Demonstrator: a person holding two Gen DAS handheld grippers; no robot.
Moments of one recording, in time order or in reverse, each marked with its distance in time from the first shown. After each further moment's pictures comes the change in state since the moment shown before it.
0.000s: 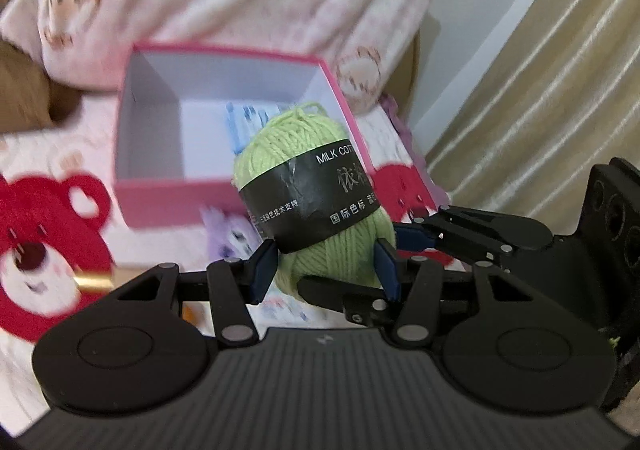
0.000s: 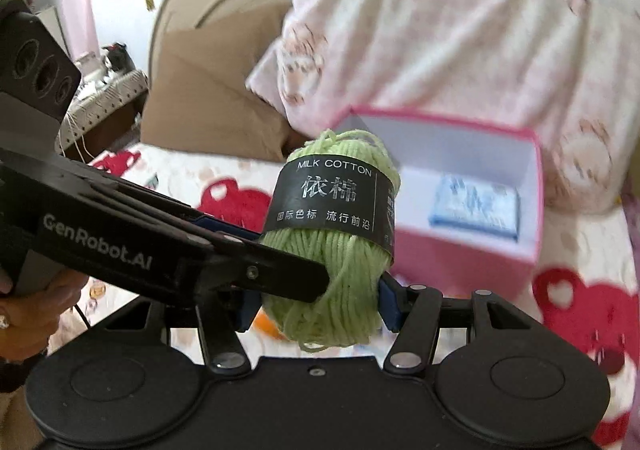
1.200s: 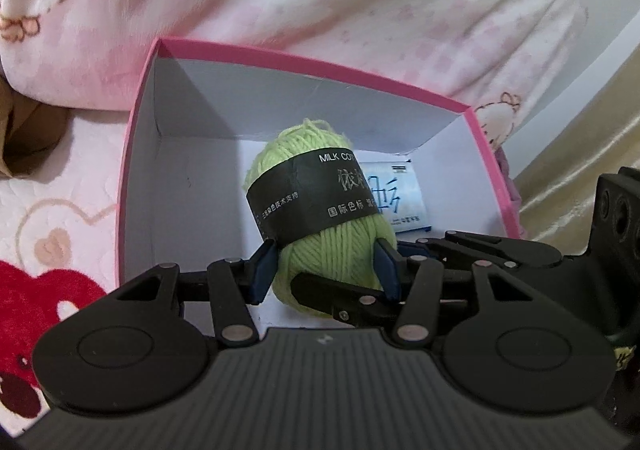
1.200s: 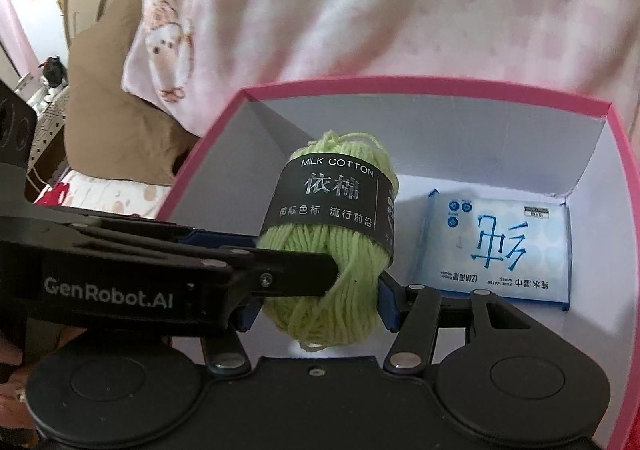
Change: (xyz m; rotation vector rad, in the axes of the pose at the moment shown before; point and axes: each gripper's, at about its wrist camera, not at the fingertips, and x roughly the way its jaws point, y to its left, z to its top) left arm 0.161 0.121 0.092 -0.137 0.054 0.065; right arm 0.194 -0.105 0.058 0.190 0.184 -0.015
